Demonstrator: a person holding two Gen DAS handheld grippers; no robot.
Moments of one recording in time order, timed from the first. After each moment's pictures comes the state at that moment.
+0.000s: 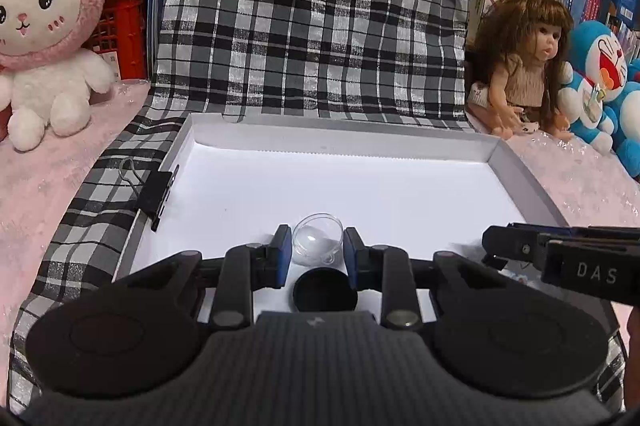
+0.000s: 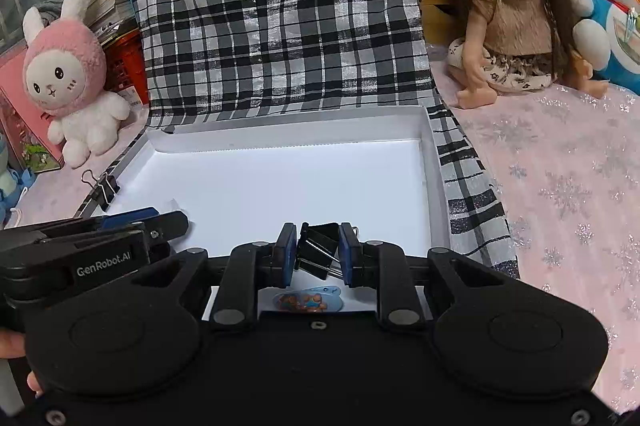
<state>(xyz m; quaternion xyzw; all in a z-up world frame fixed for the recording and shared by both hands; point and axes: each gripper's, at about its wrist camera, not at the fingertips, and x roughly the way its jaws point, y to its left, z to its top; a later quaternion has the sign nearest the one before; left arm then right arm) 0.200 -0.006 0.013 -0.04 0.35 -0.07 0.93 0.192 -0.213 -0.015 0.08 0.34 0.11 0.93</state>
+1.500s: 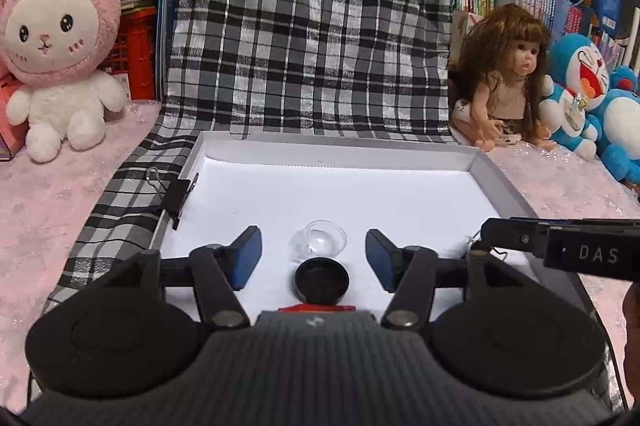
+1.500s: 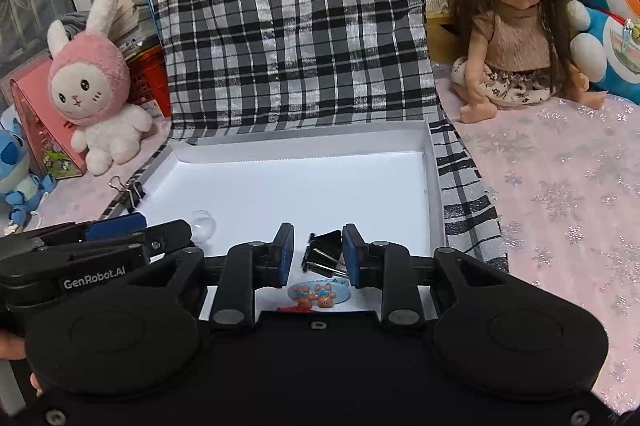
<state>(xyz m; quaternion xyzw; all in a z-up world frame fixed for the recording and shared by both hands) 0.166 0.002 0.028 -0.03 0.31 -0.08 0.95 0.165 -0.223 0.000 0.09 0.31 0.13 0.94</state>
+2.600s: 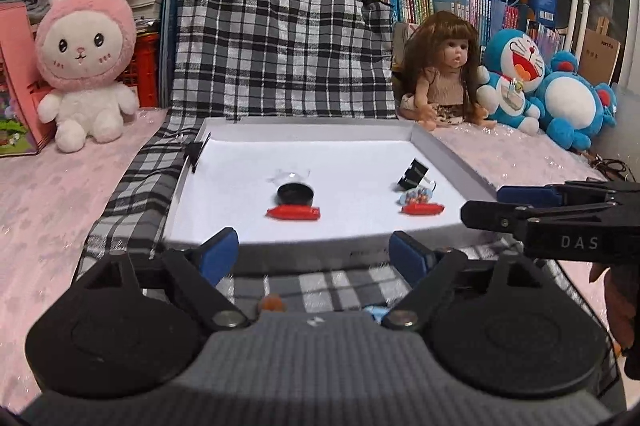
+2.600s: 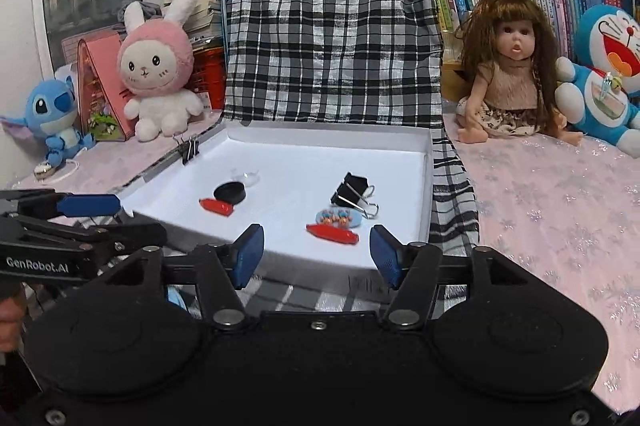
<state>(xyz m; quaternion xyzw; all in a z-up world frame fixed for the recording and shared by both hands) 0.049 0.014 0.027 -0.01 0.26 -0.12 0.96 0.044 -0.224 -0.013 0.01 0.22 0.16 0.96</state>
